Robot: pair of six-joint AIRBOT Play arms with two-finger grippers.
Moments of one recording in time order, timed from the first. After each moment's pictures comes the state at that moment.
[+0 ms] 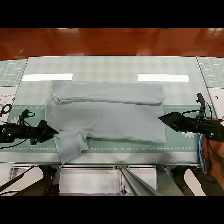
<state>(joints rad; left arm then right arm) 0.61 -1.20 0.45 0.97 -1.22 -1.19 -0.36 -0.80 0.41 -0.63 1.15 1.16</state>
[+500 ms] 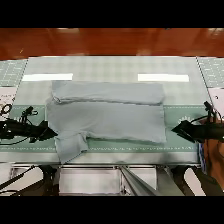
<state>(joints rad) 0.57 -1.22 0.51 0.99 -1.29 -1.14 -0.48 -0.80 0.46 -1.09 1.29 1.40</state>
